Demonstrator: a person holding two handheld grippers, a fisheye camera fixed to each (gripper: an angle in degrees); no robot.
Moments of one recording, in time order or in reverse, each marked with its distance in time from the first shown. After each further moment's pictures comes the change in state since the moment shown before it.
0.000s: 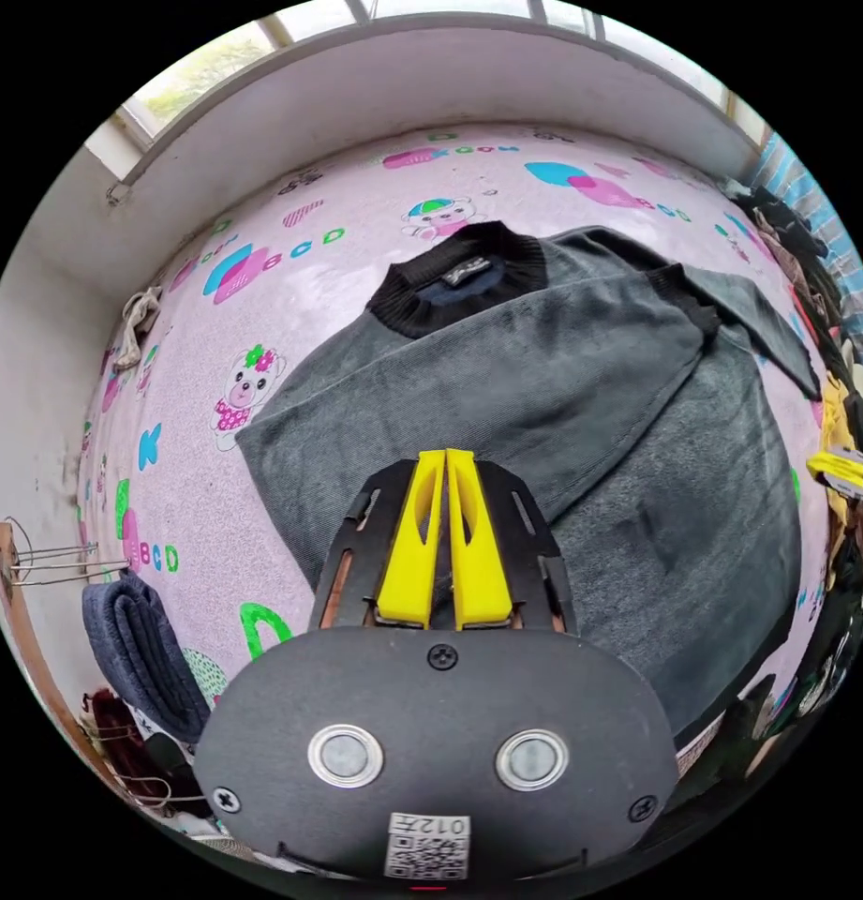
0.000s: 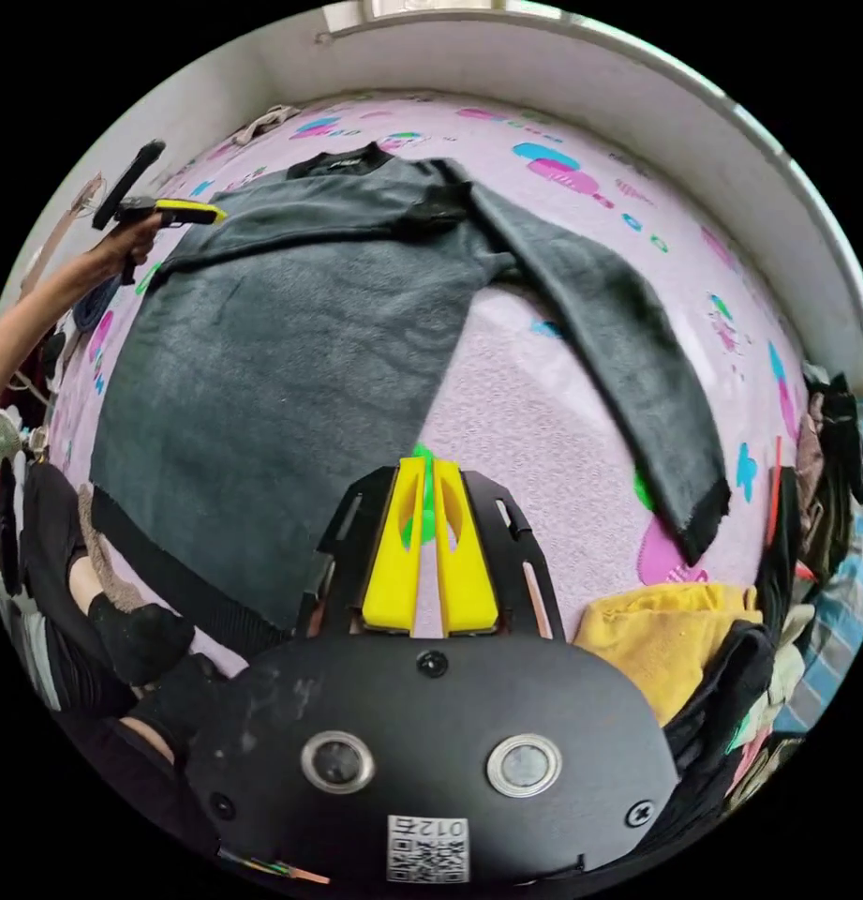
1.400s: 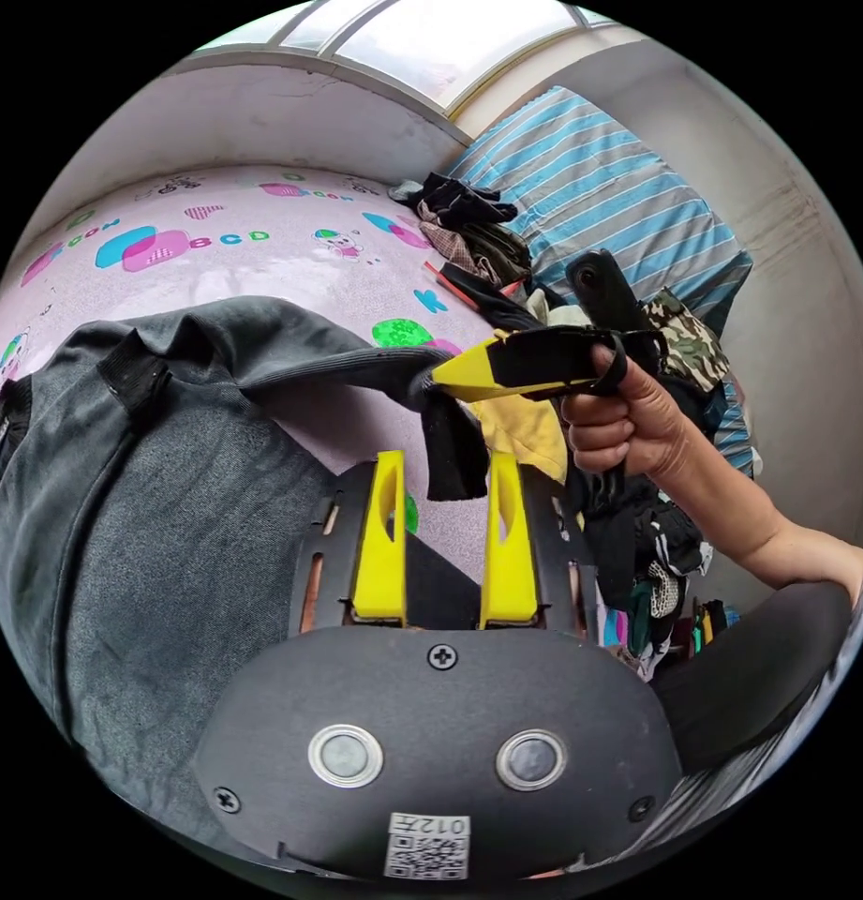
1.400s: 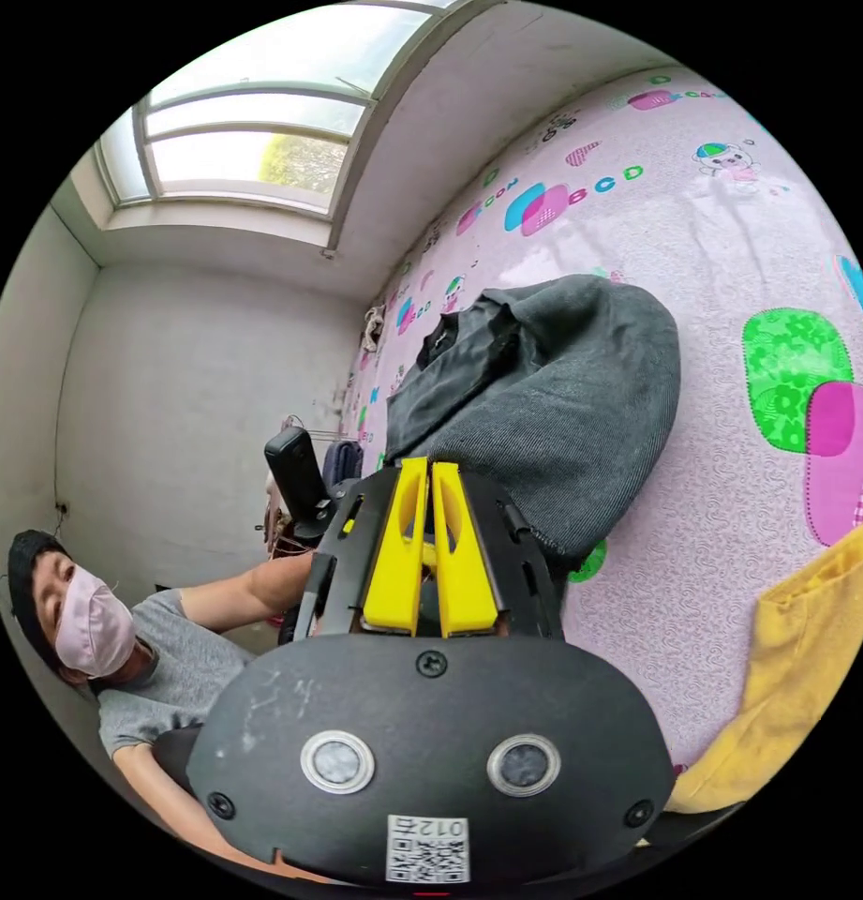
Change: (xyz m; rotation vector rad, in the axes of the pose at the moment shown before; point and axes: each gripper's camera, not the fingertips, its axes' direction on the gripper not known) left arm 0.275 -0.053 -0.007 0.144 0.845 0.357; right arm 0.136 0.136 -0.156 0.226 -1.018 0.373
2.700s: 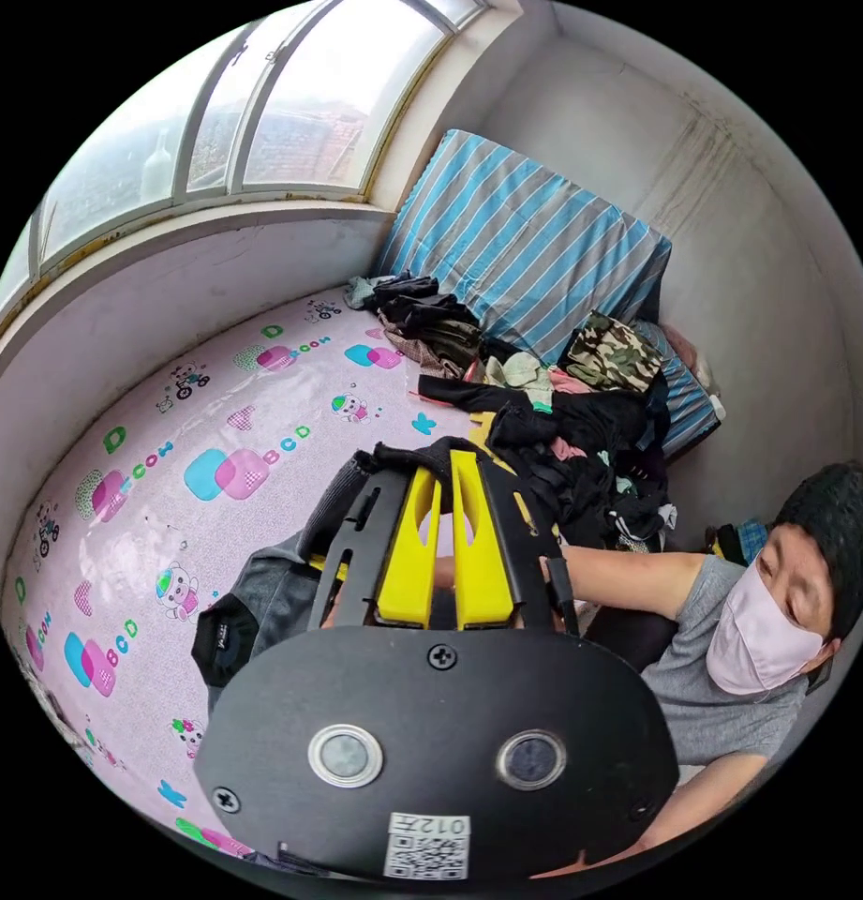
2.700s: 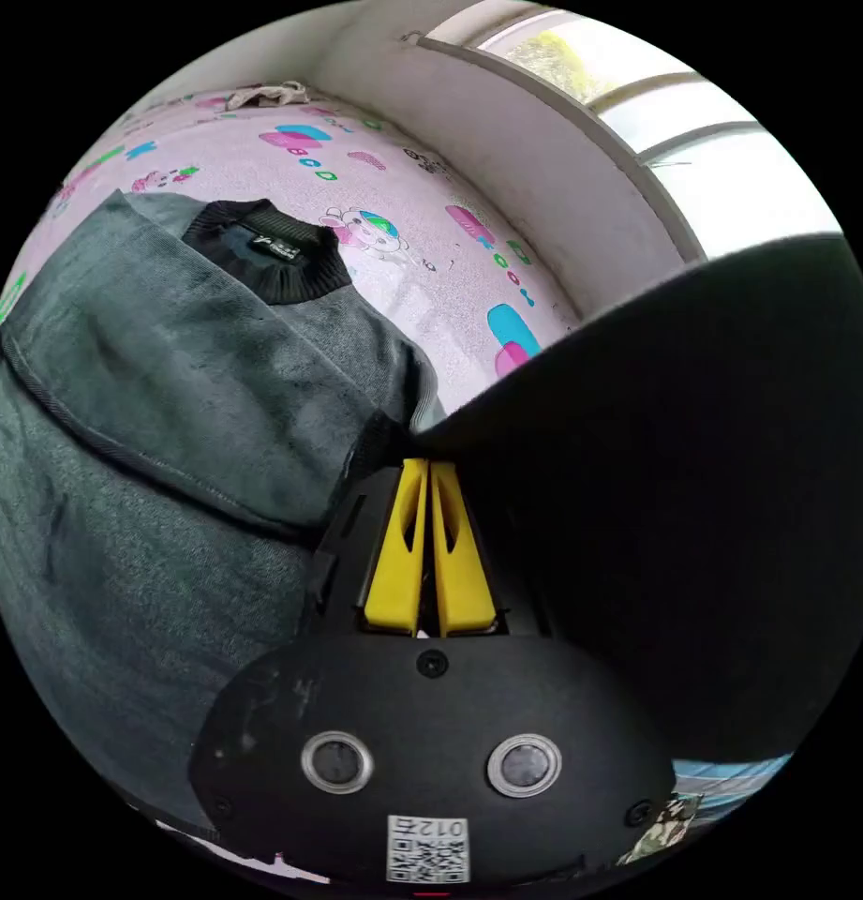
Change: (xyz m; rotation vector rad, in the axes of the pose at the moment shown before) left arm 0.035 -0.299 -0.336 0.008 -0.036 0.306; right arm -0.033 -0.096 0.375 -0.141 1.446 -0.815
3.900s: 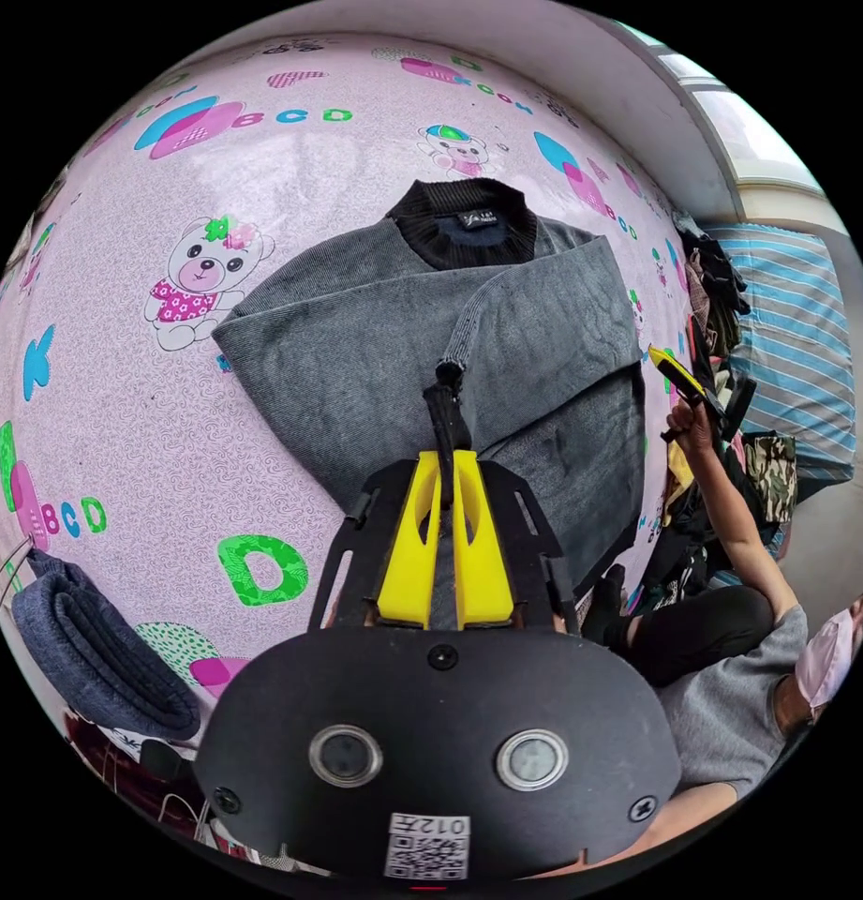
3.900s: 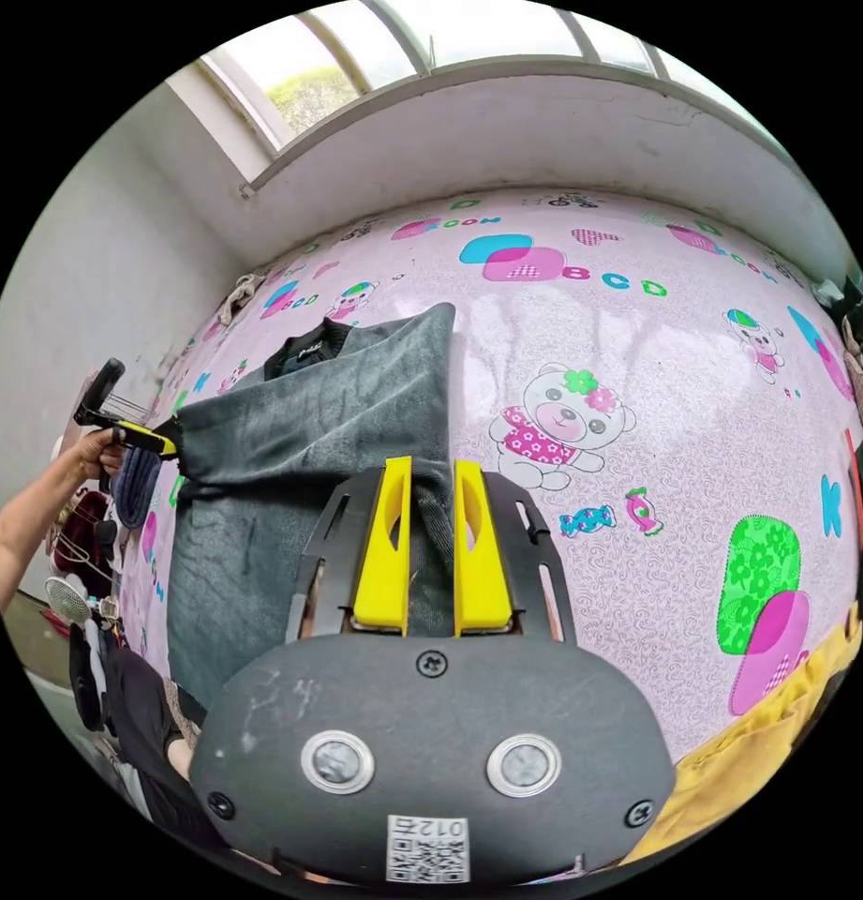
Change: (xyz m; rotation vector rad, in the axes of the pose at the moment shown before) left arm -0.210 0.395 0.010 -0.360 -0.152 -0.878; right arm 0.071 0.081 0.059 0.120 -0.764 0.659
